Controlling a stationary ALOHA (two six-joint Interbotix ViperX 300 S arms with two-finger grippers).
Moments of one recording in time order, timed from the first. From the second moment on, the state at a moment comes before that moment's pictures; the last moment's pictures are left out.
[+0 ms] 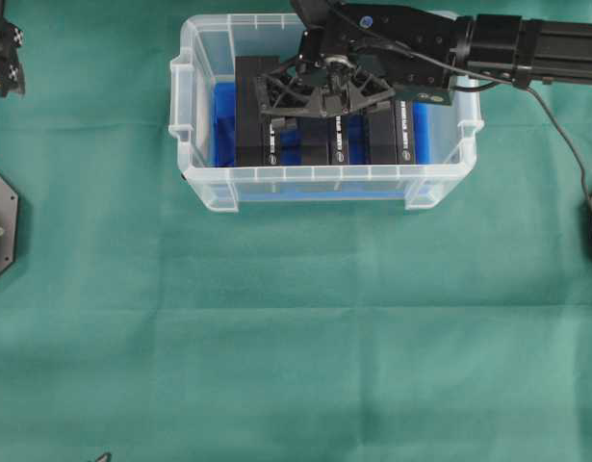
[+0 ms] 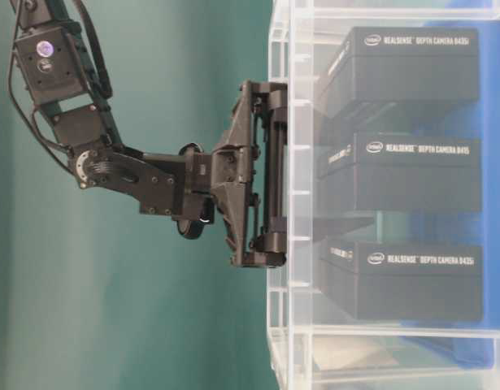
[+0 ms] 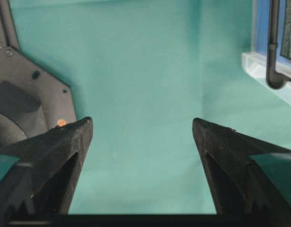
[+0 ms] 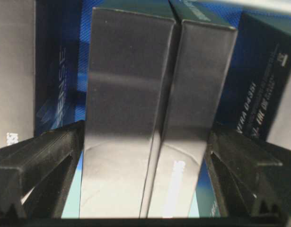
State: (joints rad) left arm 0.41 -0.67 0.46 0.11 1.53 -1.09; right arm -0.26 0.35 -0.09 -0.09 1.14 1.34
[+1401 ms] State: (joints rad) left arm 0.41 -0.67 0.46 0.11 1.53 -1.10; right arm -0.26 0.36 -0.09 -0.09 1.16 1.38
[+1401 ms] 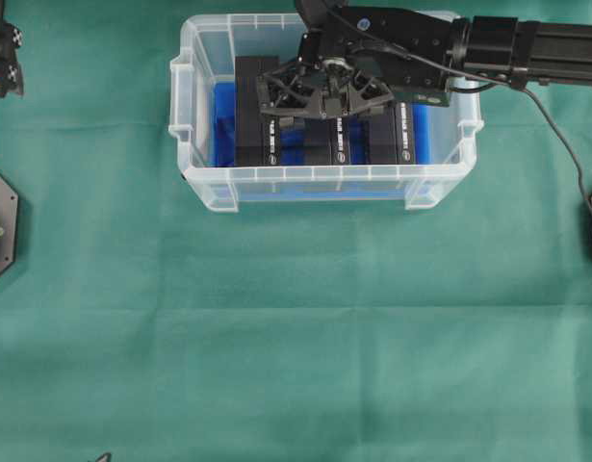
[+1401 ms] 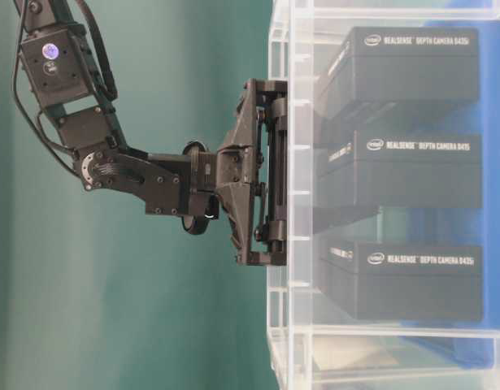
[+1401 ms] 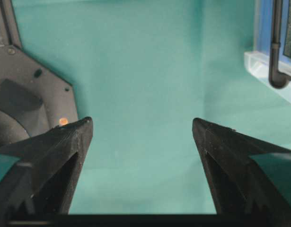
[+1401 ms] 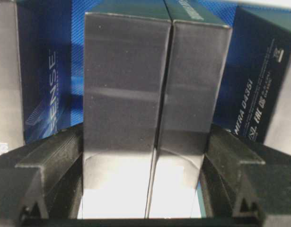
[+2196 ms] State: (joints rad) left arm 0.41 -0.67 0.46 0.10 1.54 -1.10; right arm -0.25 0.31 -0.24 -0.10 1.36 1.38
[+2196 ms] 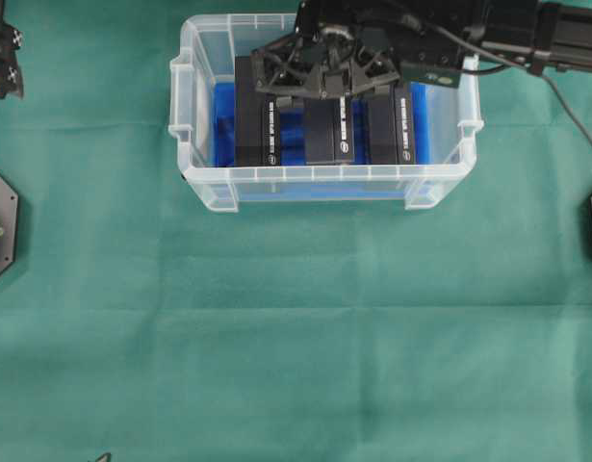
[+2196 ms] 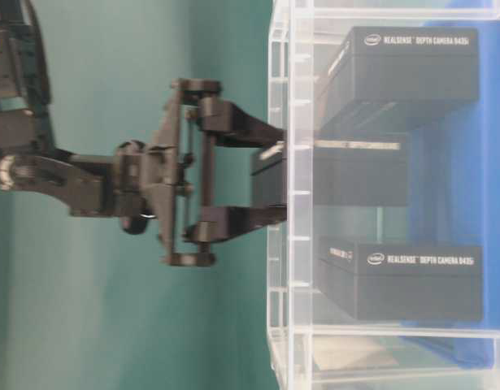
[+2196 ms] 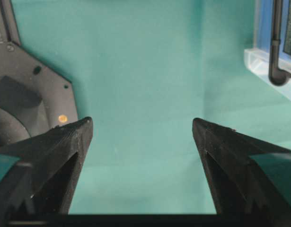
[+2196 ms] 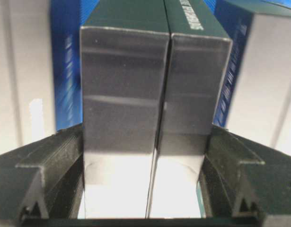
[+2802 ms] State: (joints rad) left arm 0.41 -0.67 0.46 0.10 1.54 -1.10; right arm -0.25 0.29 -0.46 -0.10 1.57 1.38
